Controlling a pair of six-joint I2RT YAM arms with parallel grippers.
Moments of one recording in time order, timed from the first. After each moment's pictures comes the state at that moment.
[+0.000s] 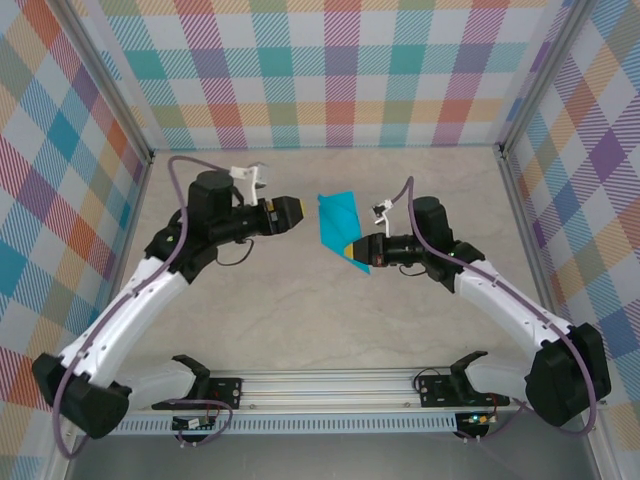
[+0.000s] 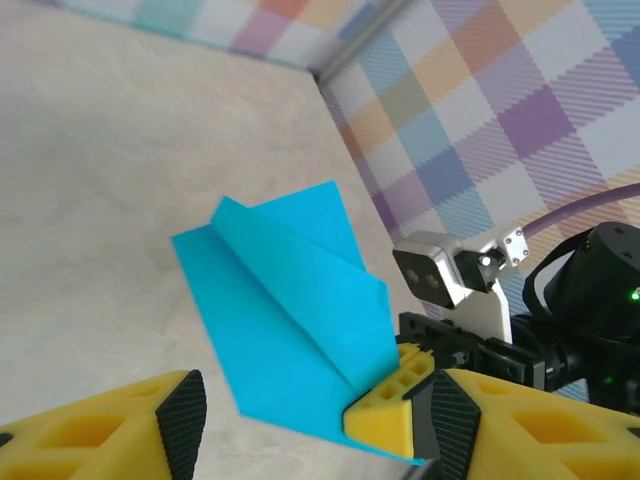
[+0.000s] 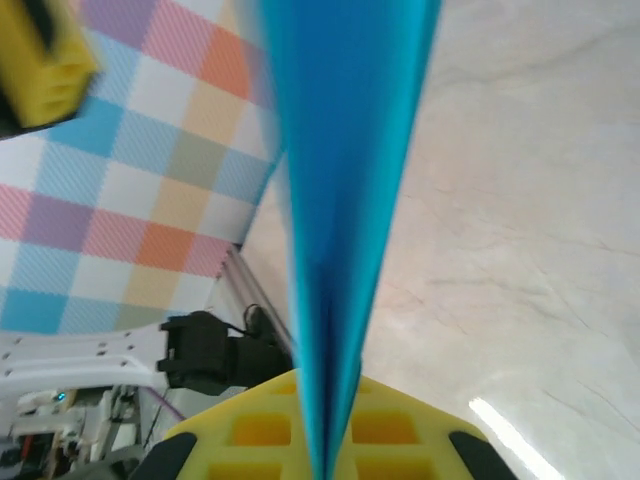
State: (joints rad) left arm -0.51 1.11 1.20 -0.49 0.35 -0.60; right arm 0.50 1.20 0.87 -0.27 -0.77 0.59
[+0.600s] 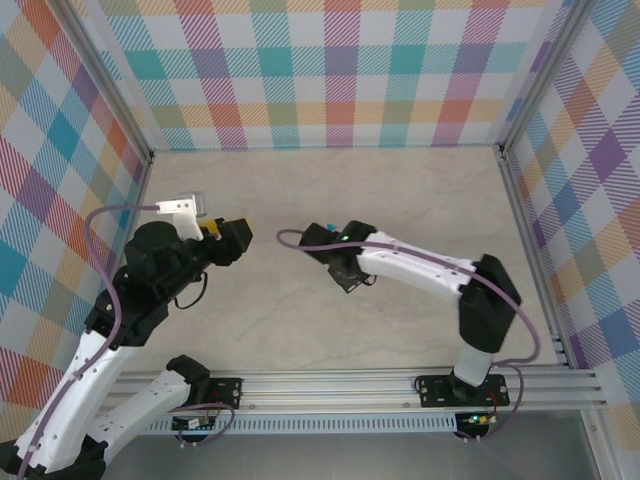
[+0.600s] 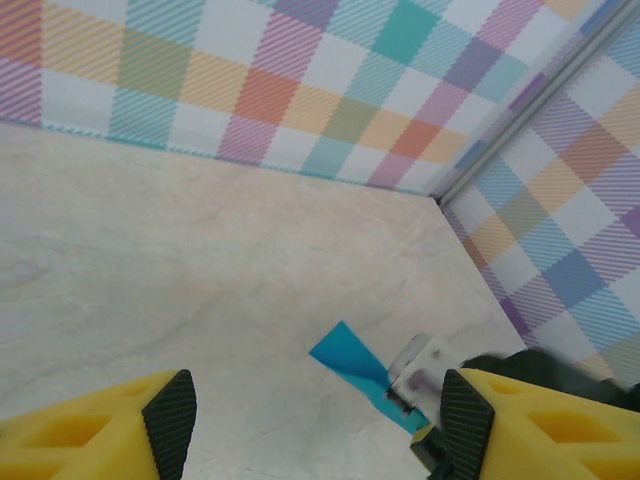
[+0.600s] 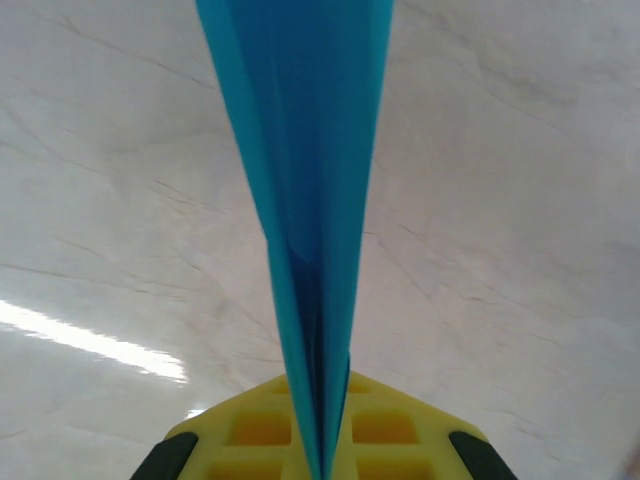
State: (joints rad) left arm -0.51 0.71 1.06 -0.61 -0.04 -0.50; right arm 0.99 1.79 1.47 -1.23 0.52 0.34
